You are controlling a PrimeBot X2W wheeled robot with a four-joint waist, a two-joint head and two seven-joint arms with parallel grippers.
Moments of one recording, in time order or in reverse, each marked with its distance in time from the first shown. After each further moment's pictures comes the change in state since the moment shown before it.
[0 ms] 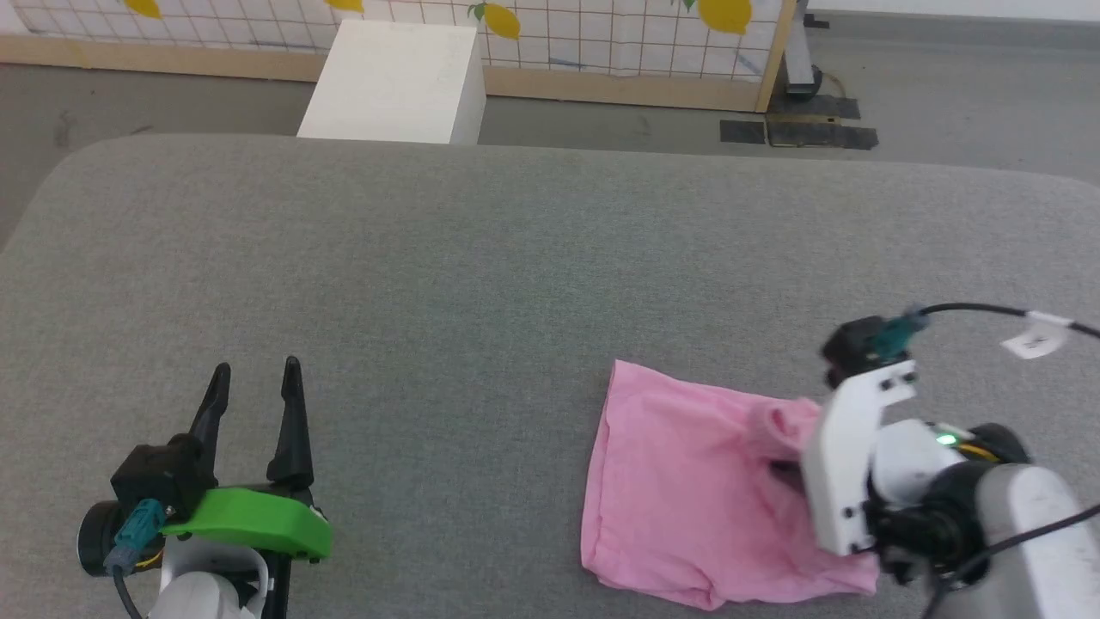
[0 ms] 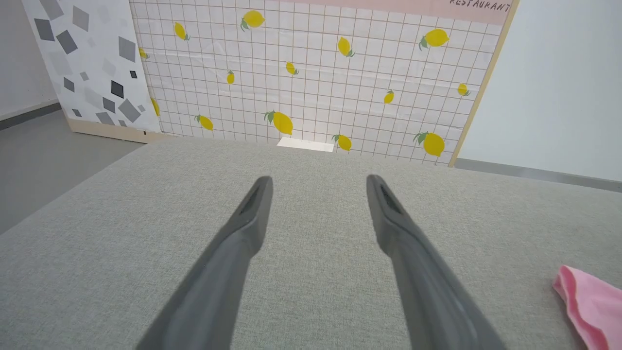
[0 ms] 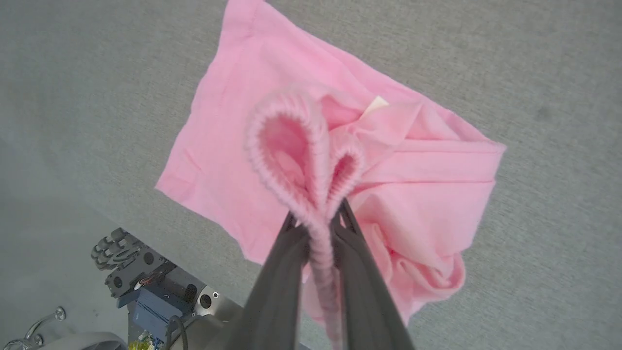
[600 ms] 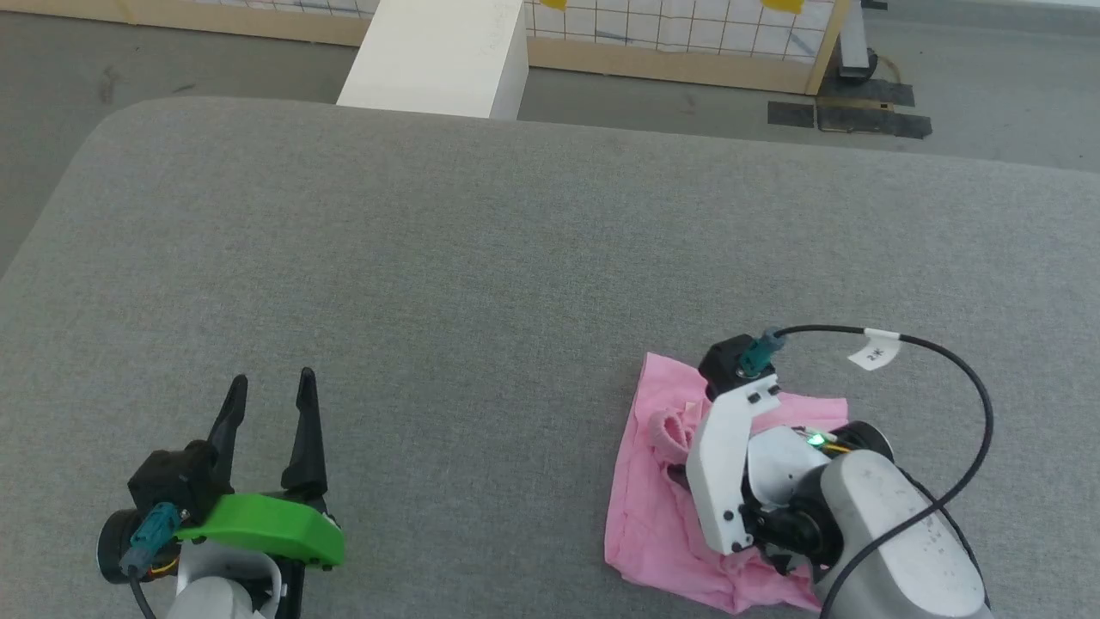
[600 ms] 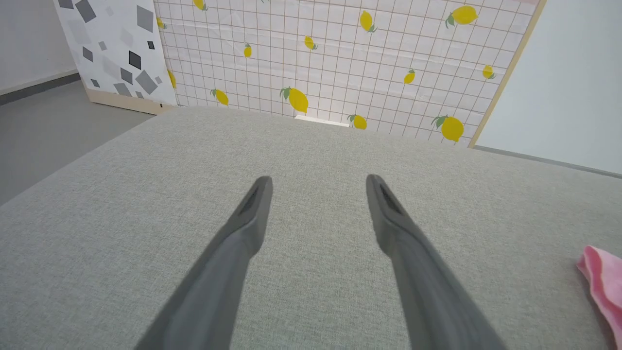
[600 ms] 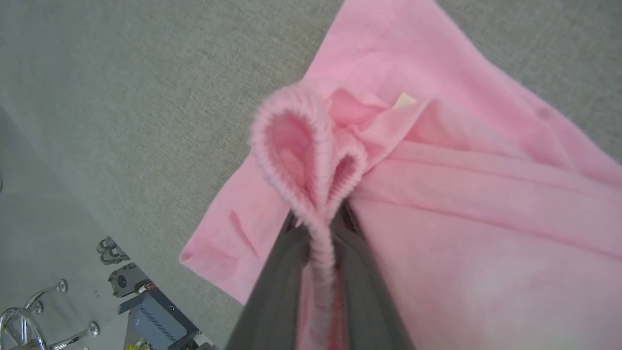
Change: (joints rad) left arm -0.001 -0.021 -0.007 0.036 -0.008 -0.010 0.000; right arm -0.145 0.096 0.211 0.416 -0.028 0.000 -0.324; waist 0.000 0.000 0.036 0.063
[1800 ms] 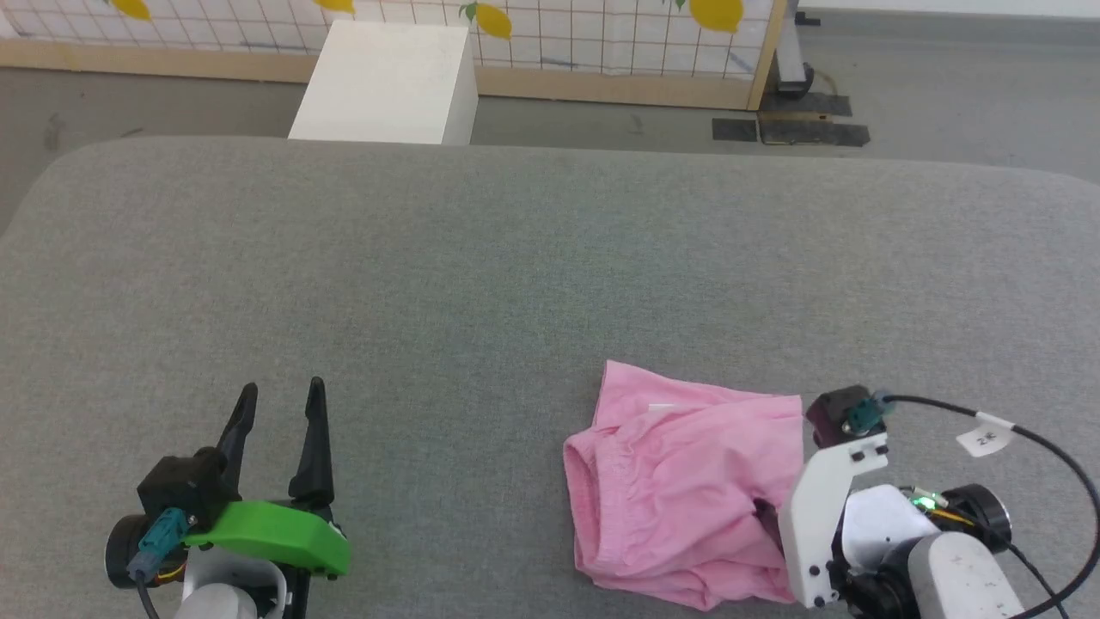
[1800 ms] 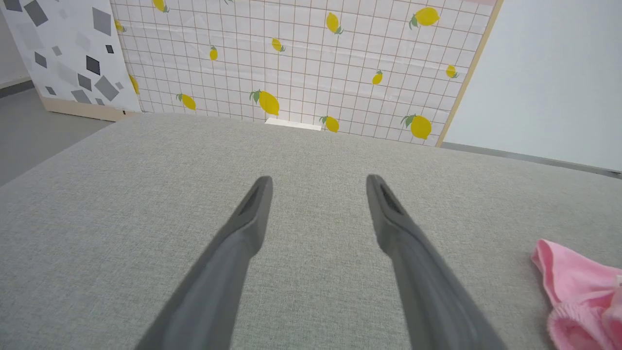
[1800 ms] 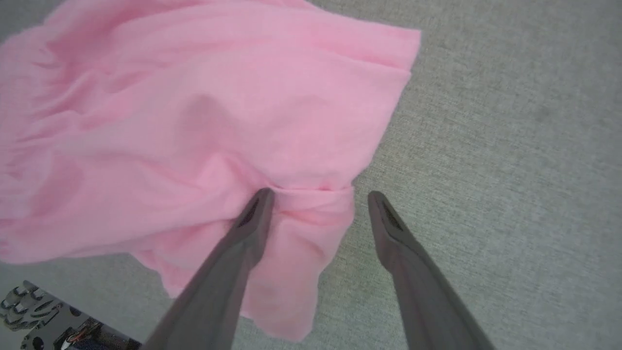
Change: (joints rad) left arm 0.011 0.005 -0.017 0.006 -0.007 -0.007 0.000; right arm 0.242 -0.002 -0.217 -0.241 -0.251 0.000 -0.031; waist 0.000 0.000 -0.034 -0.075
